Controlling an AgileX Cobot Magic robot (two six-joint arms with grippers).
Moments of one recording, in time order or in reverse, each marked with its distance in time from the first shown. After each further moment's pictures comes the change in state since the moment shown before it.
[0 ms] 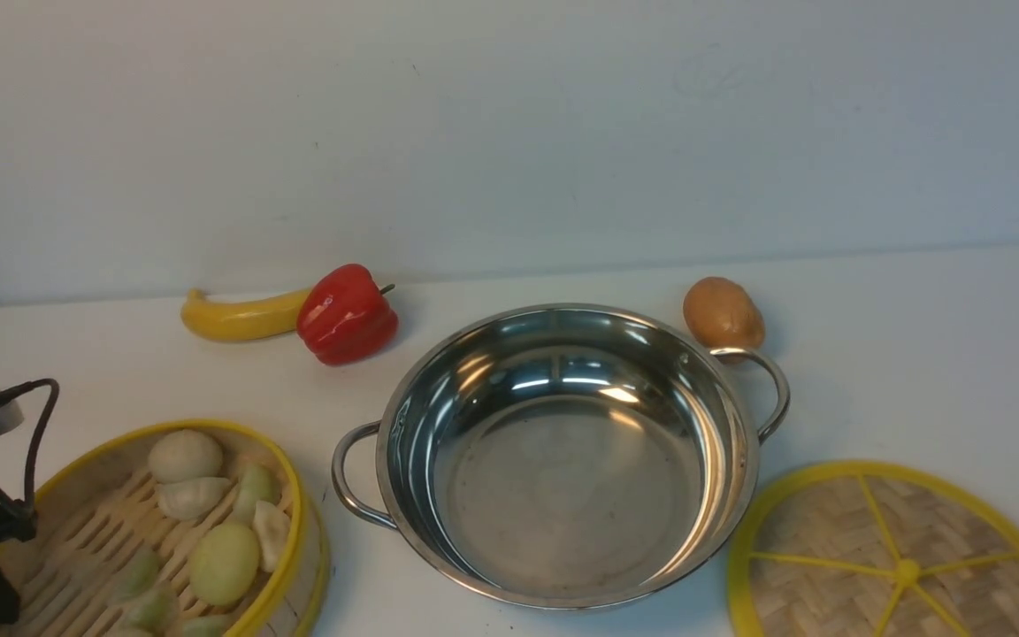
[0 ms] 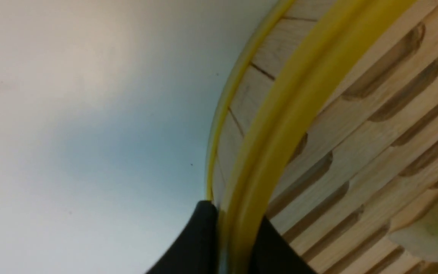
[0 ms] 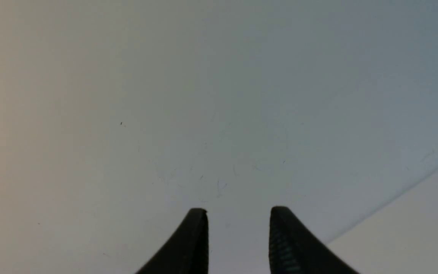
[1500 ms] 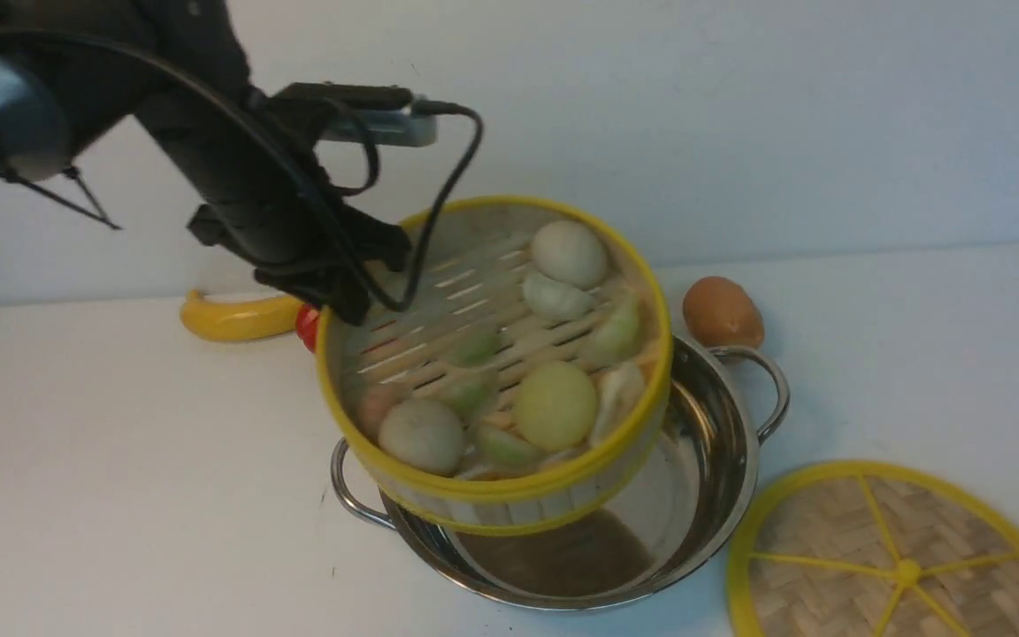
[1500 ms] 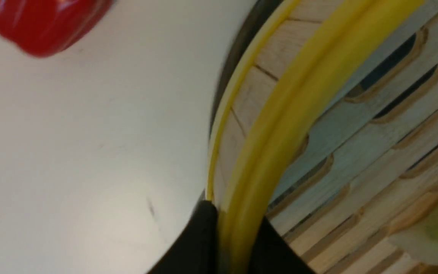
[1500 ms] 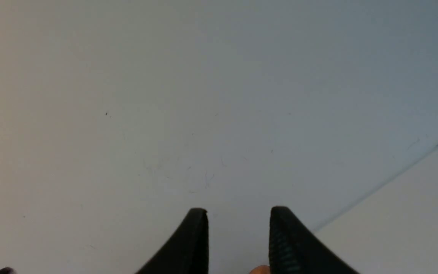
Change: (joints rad) right arm 0.000 0.000 0.000 0.000 0.036 -0.004; left arm -0.803 0.175 -0.830 0.130 0.378 -0.251
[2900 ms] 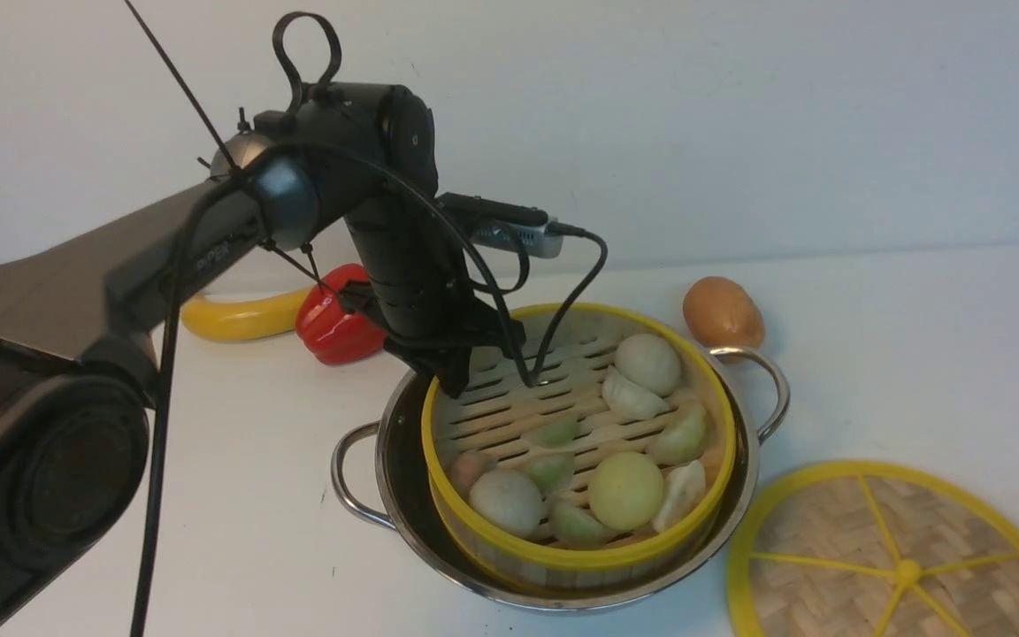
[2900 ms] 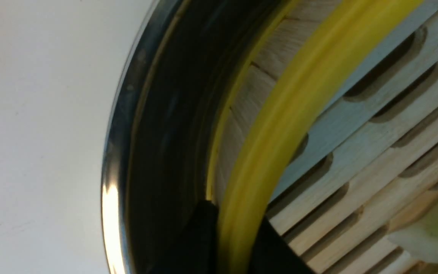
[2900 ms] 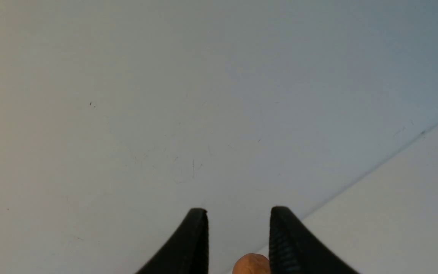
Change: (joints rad) right arm 0.000 0.000 0.000 -0.001 0.042 0.000; left arm -0.107 0.259 -0.107 0.057 -0.020 -0.037
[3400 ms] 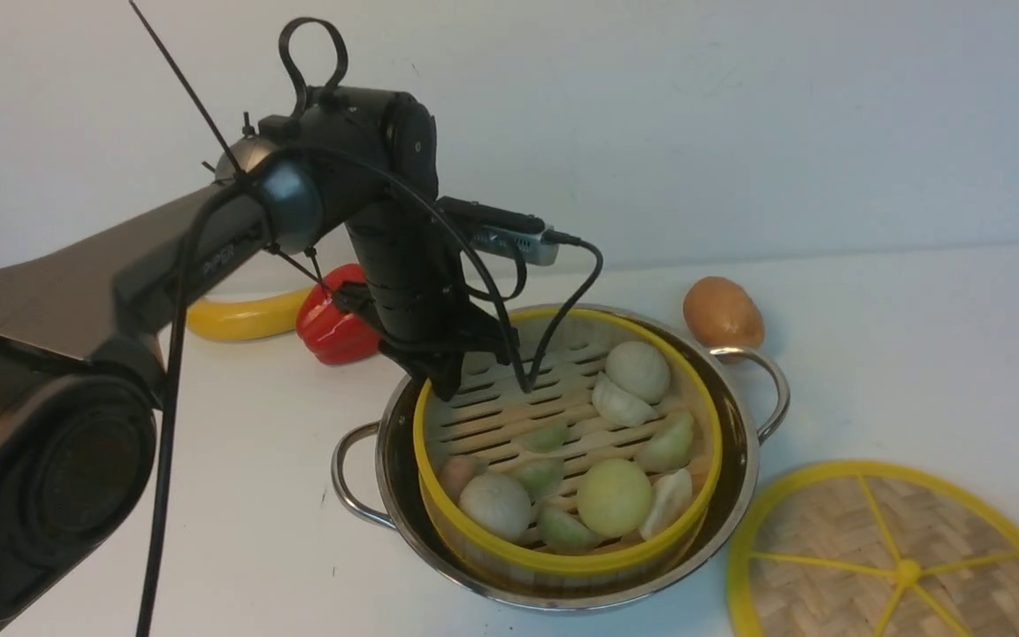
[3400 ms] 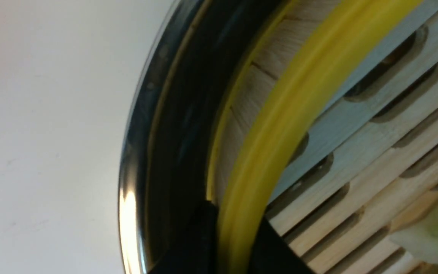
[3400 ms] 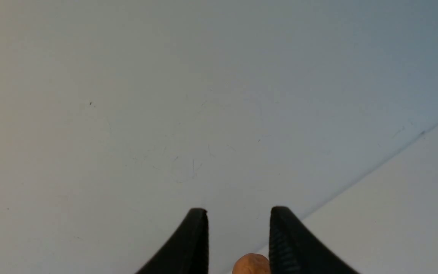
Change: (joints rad) right arm 0.000 0.000 0.000 0.000 0.000 -0.003; left arm 0.000 0.020 -0.001 0.035 -0.001 -0.002
